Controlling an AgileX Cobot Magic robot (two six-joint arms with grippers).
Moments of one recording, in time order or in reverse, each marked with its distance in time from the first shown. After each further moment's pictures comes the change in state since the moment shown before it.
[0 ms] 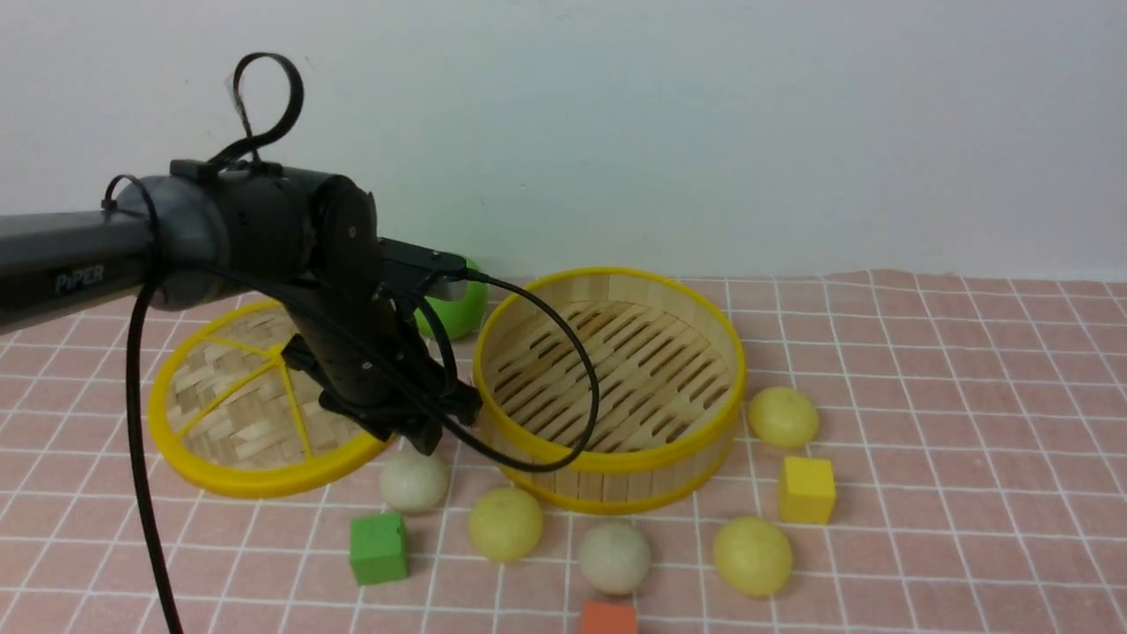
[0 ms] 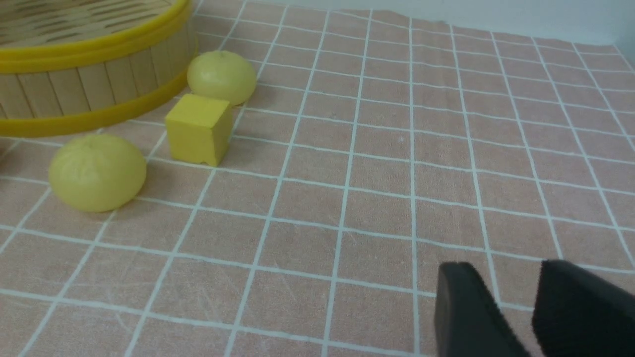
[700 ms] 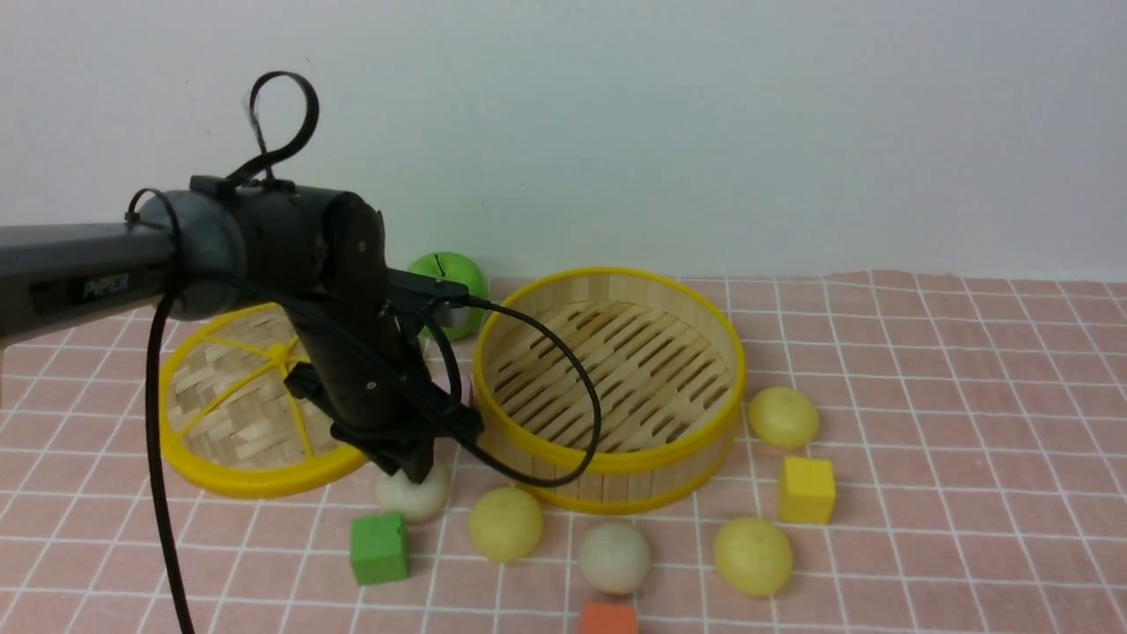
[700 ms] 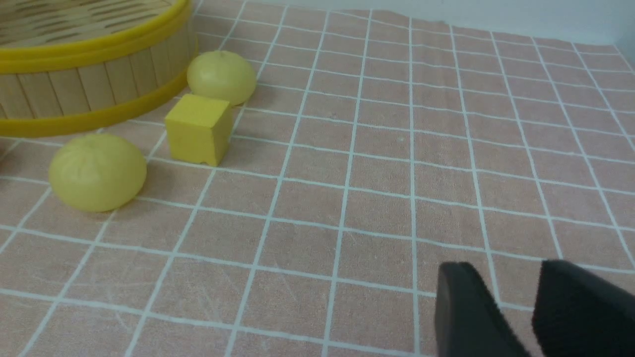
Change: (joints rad) right arm 0.000 0.000 0.000 0.000 0.000 0.000; left arm 0.000 0.038 0.000 -0.032 0.062 0.000
